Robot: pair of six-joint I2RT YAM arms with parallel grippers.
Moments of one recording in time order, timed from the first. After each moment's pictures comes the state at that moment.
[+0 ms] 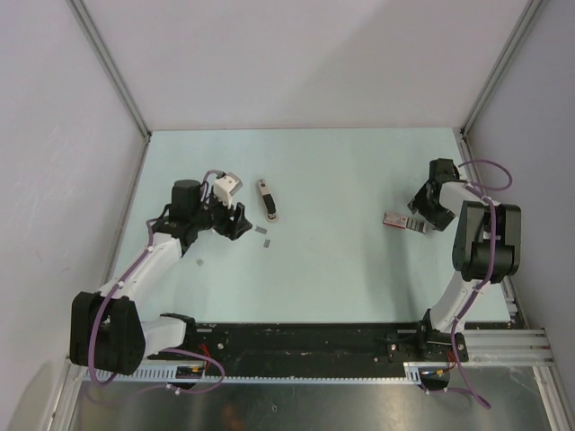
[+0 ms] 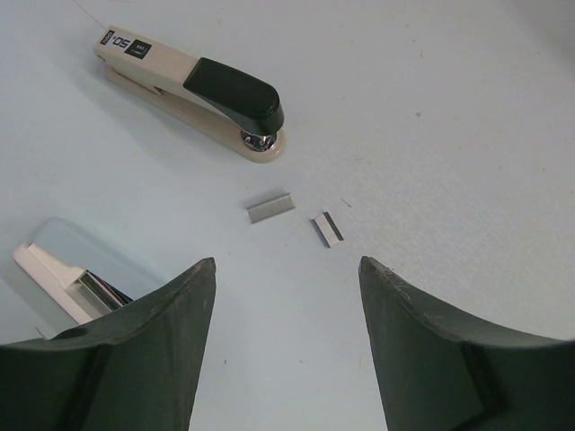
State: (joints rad) left arm -0.17 1.20 0.74 -0.20 0.55 0.24; right arm -0.11 1.82 1.14 -0.45 0.22 0.62
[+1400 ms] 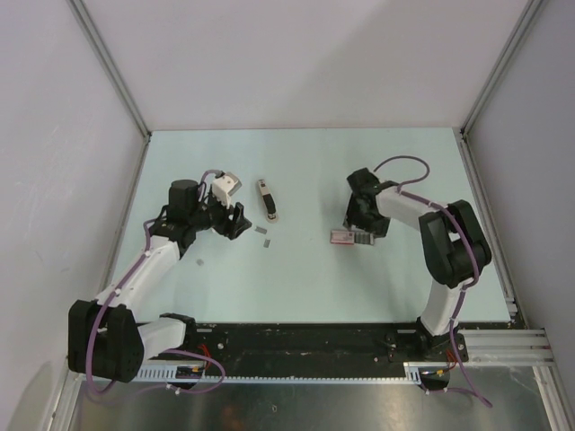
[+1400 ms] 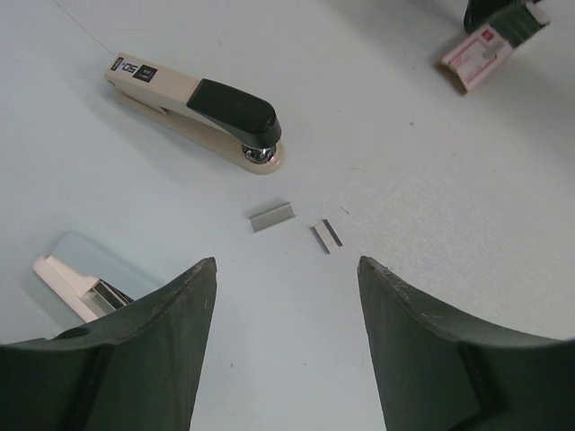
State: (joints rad) left arm -0.17 1.15 0.74 -0.20 0.56 0.26; right arm 0.39 1.84 1.18 -0.58 0.23 0.69
